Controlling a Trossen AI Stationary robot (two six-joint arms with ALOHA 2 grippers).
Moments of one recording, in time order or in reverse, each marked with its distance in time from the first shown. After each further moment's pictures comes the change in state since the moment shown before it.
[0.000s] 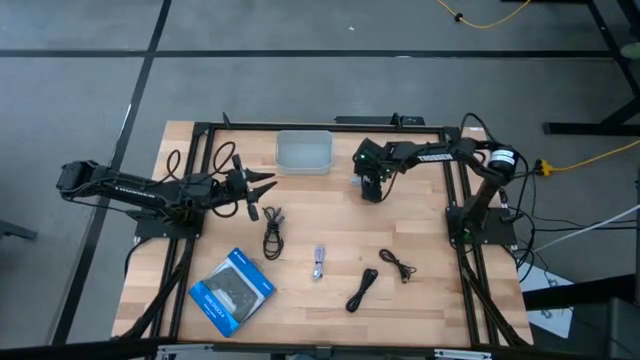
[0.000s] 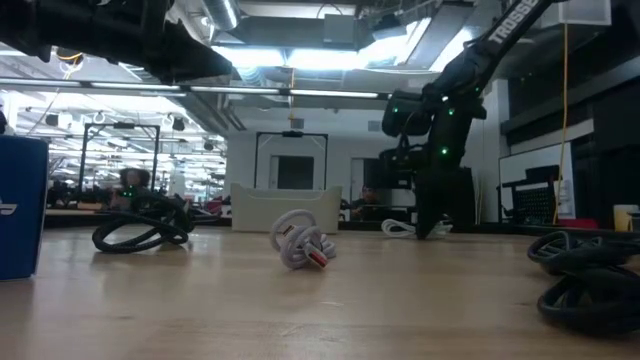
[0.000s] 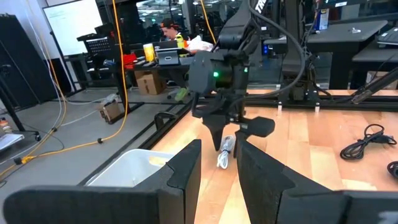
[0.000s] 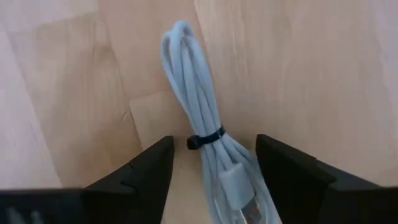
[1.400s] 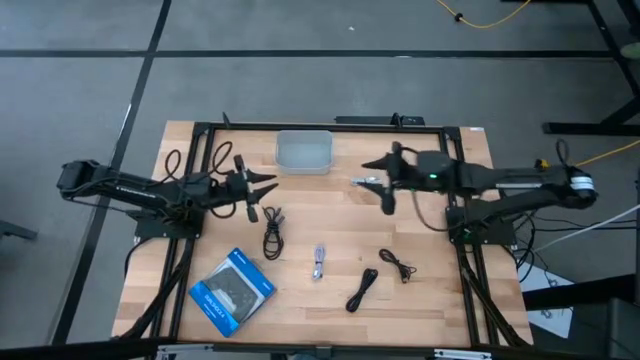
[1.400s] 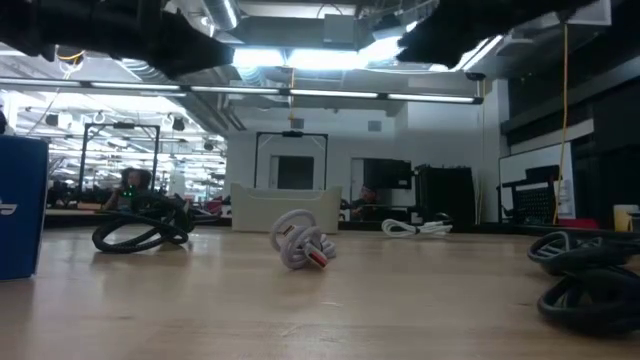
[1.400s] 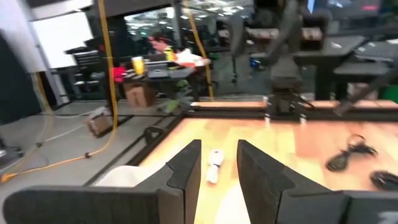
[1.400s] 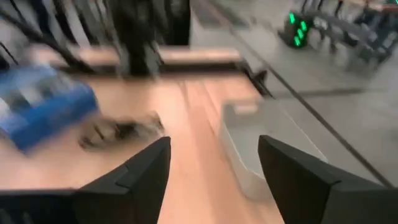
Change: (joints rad) left arm 0.000 0.008 0.000 0.067 0.043 0.015; right arm 0.361 -0.702 -0.171 0.386 0.169 0.117
